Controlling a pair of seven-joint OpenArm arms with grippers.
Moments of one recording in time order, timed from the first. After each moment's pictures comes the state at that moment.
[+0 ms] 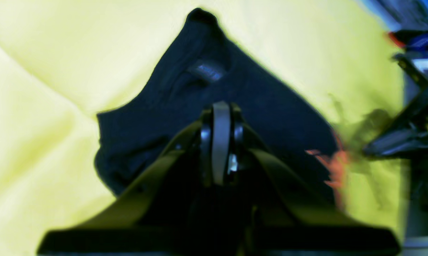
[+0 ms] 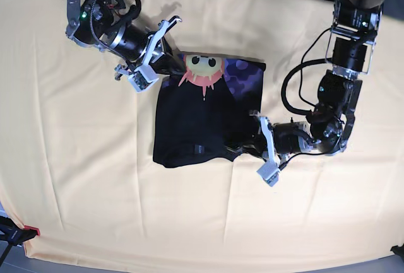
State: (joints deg) left arm -23.6 -23.3 20.4 73.8 -57.1 -43.9 49.3; right arm -19.4 2.7 1.3 112.9 27.9 41.6 -50.6
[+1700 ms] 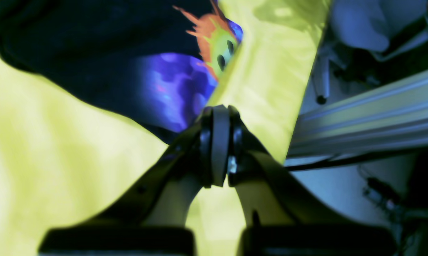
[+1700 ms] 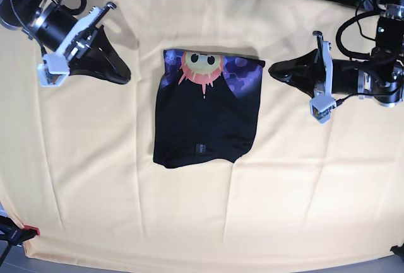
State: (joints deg) left arm 3.8 -44.0 2.1 108.5 -87.4 -43.9 72.4; right arm -24.1 7.2 34.3 132.8 74.0 41.6 -73.8
